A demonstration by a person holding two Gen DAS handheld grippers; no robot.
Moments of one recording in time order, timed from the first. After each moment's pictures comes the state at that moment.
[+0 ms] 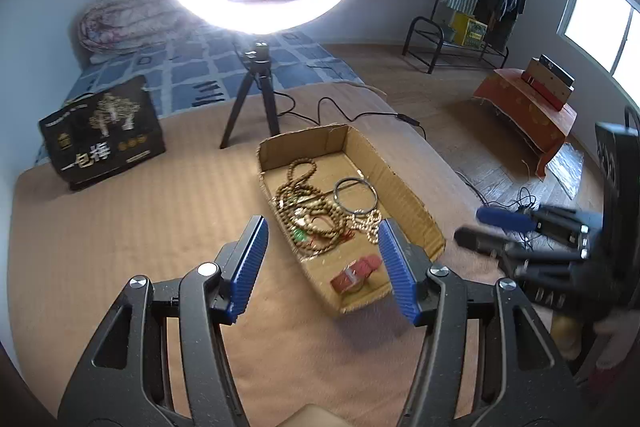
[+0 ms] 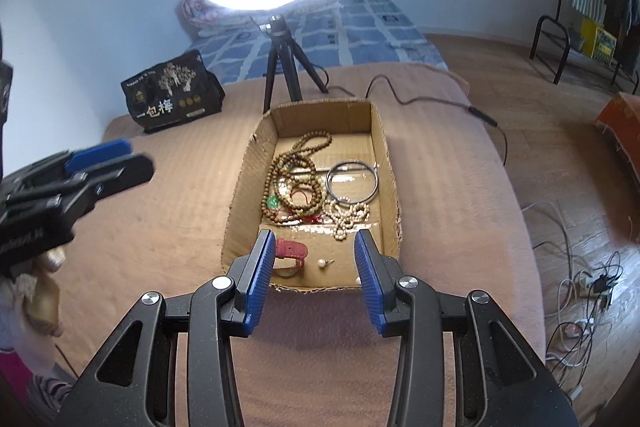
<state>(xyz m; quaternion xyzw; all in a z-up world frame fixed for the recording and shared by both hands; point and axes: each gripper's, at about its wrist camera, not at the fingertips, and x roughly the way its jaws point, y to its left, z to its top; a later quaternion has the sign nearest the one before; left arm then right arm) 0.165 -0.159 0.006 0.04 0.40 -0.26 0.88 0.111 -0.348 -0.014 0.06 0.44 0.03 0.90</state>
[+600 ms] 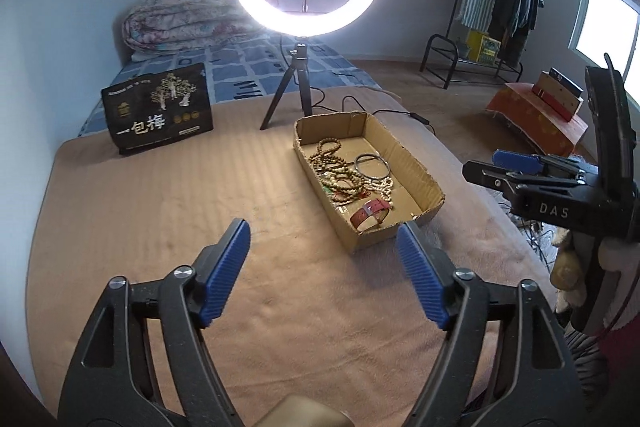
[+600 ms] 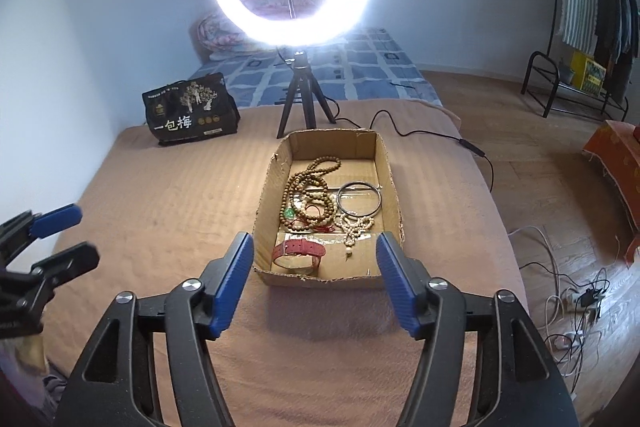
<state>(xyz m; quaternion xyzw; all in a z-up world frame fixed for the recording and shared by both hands) 0.067 -0.097 0.011 0.03 0.37 -0.22 0.90 0.069 -0.322 0.008 0.04 0.39 0.03 0.92</state>
